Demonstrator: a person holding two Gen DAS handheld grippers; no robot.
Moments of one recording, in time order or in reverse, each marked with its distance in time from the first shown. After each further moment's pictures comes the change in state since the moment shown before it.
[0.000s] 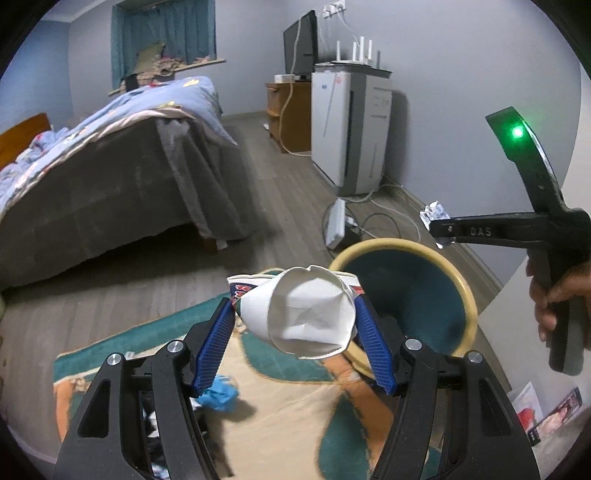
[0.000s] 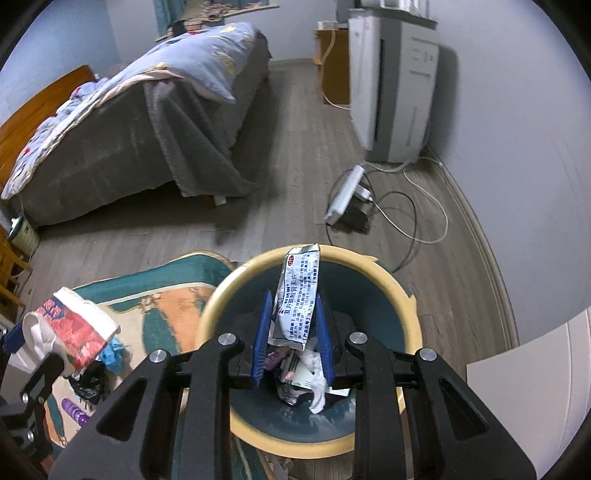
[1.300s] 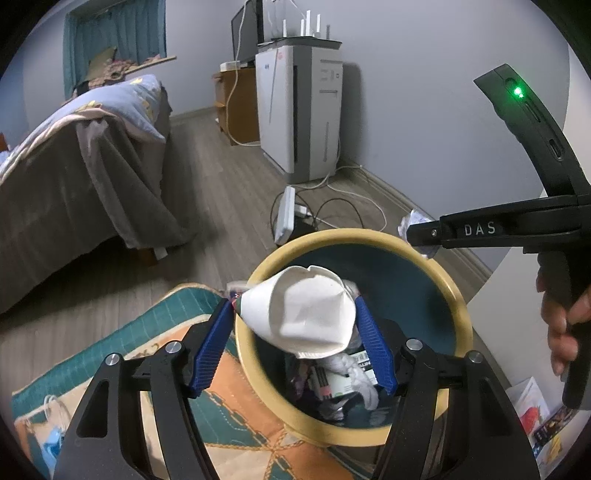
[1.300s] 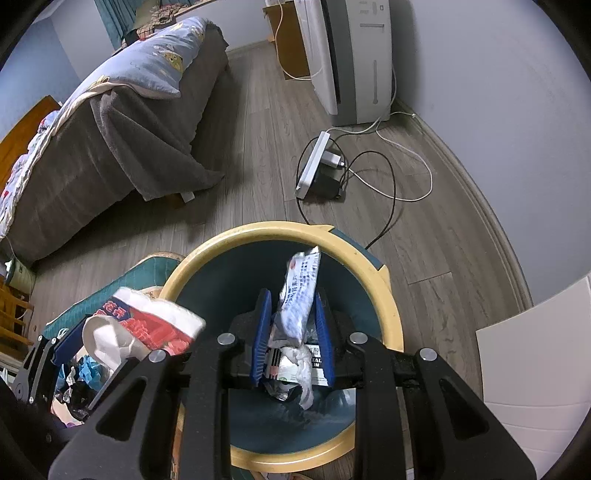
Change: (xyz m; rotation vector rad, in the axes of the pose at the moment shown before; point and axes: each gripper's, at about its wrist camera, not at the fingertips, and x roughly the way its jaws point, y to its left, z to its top) left arm 0.101 -0.065 0.009 0.100 0.024 -0.126; right arm 0.038 -0.057 -0.011 0.172 0.073 0.006
